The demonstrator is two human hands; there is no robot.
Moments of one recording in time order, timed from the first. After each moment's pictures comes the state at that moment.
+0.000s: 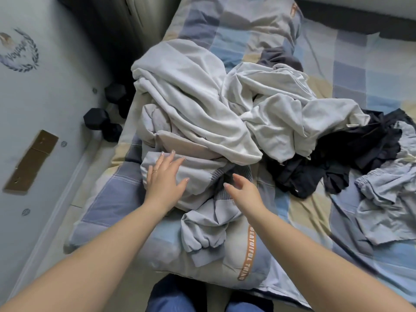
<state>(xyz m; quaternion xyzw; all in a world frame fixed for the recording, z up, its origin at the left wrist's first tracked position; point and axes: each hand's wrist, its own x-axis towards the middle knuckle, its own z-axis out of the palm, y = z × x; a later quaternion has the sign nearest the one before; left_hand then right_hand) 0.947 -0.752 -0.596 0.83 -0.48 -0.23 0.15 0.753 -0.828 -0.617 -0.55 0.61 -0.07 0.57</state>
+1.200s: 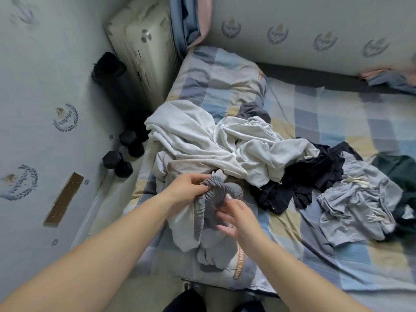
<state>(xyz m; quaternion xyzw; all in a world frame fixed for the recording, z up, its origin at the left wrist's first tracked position) 0.923 -0.763 -0.343 0.63 -0.33 -0.61 0.33 0.751 -0.766 -0.383 -0.33 0.55 -0.19 0.74</state>
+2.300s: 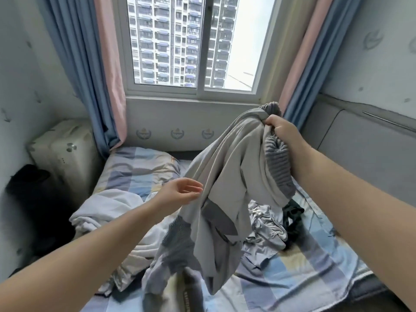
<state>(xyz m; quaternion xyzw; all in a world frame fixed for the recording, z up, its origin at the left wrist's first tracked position) 0.791 -0.728 -0.153 0.48 -0.61 -0.51 0.38 0.543 -0.768 -0.006 -0.45 0.55 -0.56 0.44</state>
